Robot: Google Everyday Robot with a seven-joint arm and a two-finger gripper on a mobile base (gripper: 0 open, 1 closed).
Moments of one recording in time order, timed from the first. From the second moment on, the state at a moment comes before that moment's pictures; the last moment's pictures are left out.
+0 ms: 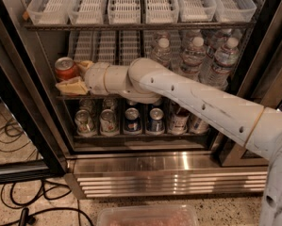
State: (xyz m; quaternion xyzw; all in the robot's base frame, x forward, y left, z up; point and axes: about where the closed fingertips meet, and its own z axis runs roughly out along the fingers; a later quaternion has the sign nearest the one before) arm 0.658 0.209 0.841 -0.50 0.57 0.31 0.58
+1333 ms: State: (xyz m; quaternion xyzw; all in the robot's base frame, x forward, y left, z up) arm 0.658 0.209 0.839 -0.50 0.57 0.31 0.58
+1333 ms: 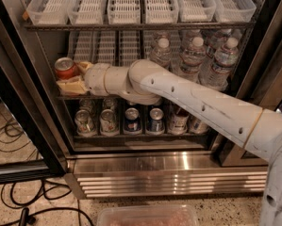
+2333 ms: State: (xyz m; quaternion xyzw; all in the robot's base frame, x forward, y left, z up) arm 0.652 0.221 0.873 -0.51 0.54 0.32 0.59
